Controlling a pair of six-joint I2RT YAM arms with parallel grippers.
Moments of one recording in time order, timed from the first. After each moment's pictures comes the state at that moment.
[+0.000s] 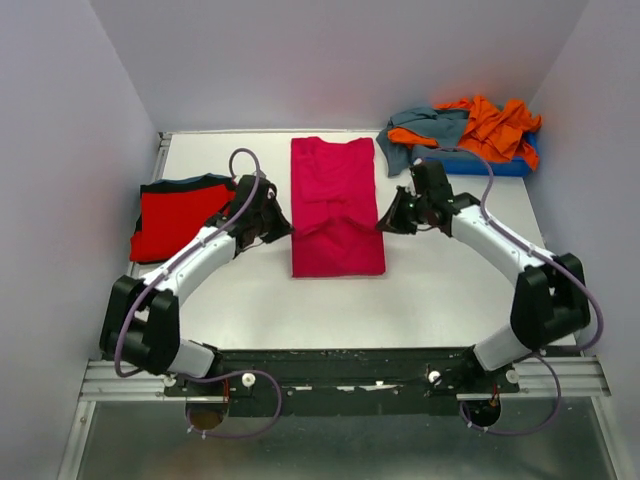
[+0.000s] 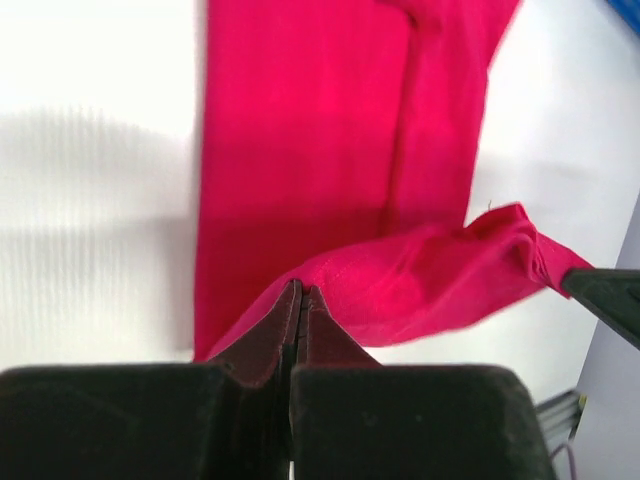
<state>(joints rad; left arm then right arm) -0.42 1.37 0.94 -0.31 0.12 -0.82 0.39 1.49 1.07 -0.44 -0.25 0.70</state>
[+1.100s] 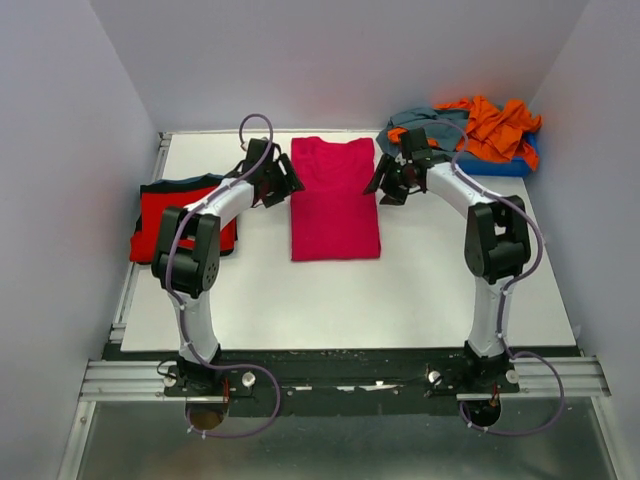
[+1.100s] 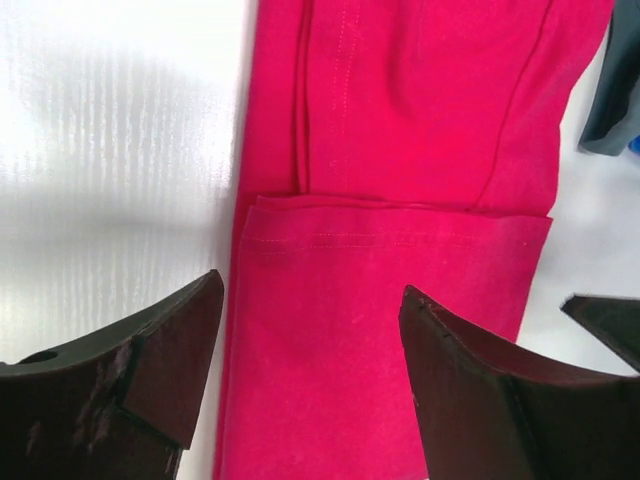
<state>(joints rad) -0.27 1.96 1.42 -0.23 0.14 -0.72 0.27 2.12 1.70 -0.51 -0.26 0.65</state>
